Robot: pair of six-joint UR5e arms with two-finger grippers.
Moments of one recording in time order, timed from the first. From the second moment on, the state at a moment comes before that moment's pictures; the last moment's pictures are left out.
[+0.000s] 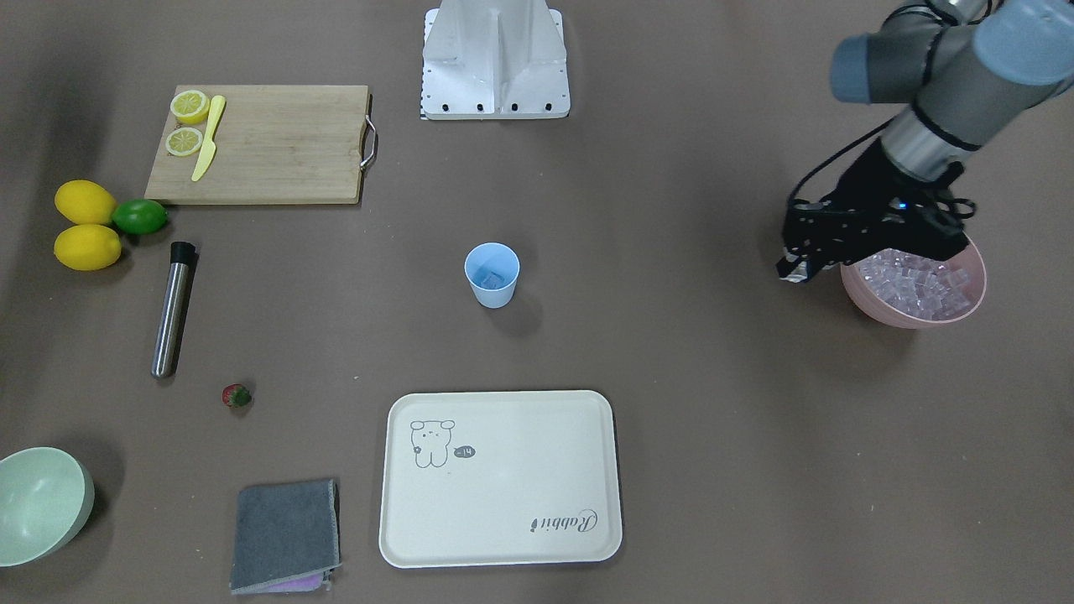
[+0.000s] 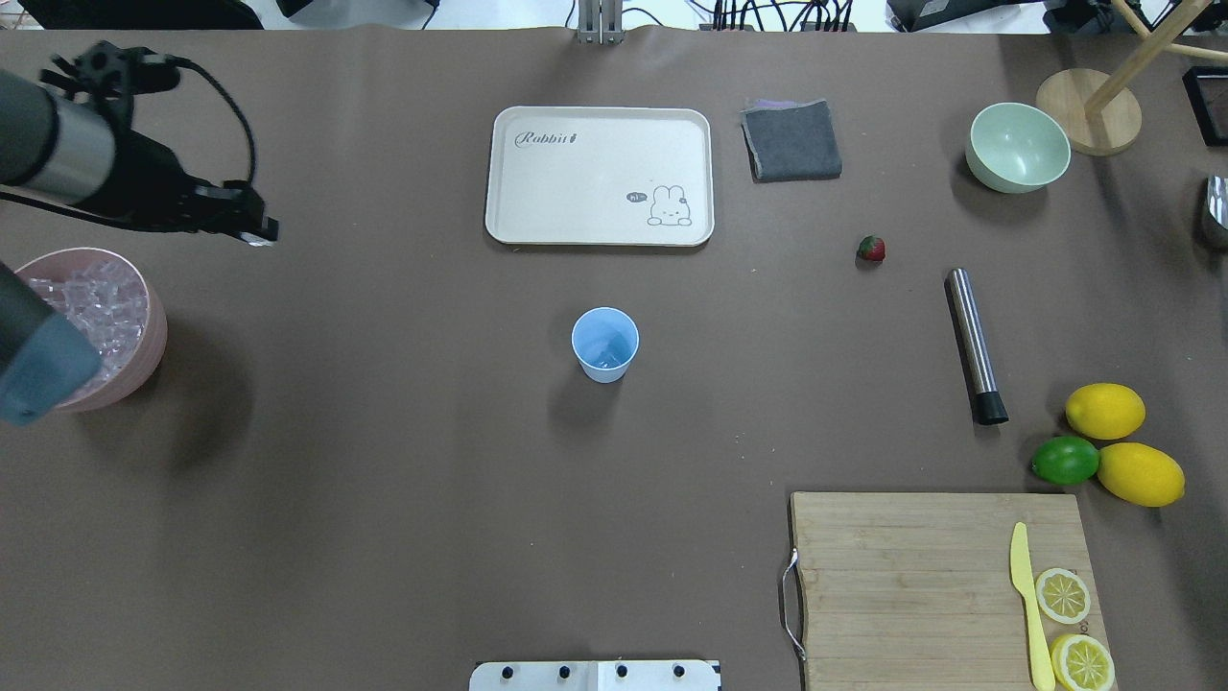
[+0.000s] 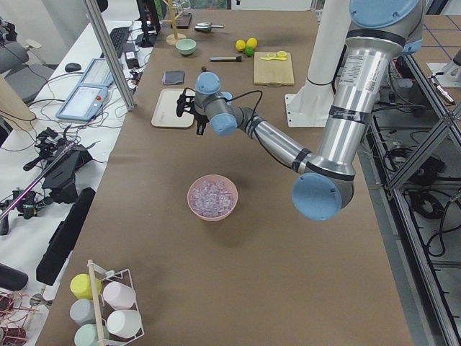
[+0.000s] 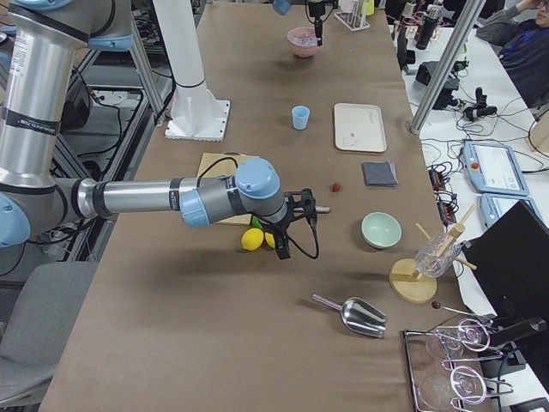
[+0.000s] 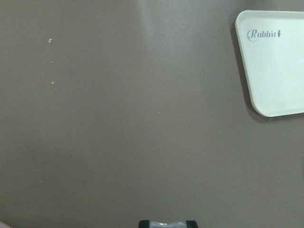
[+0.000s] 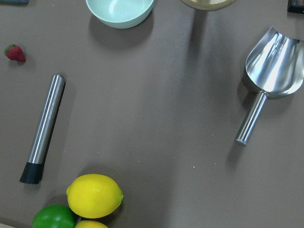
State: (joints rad) left arm -0.91 -1.86 -1.84 -2.01 -2.13 -1.04; right arm 1.54 -1.87 1.95 -1.30 2.43 0.09
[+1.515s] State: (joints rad) left arm -0.45 -2.23 -1.70 -2.00 -1.59 -1.57; right arm 1.54 -1.87 1.95 -1.30 2.43 0.10
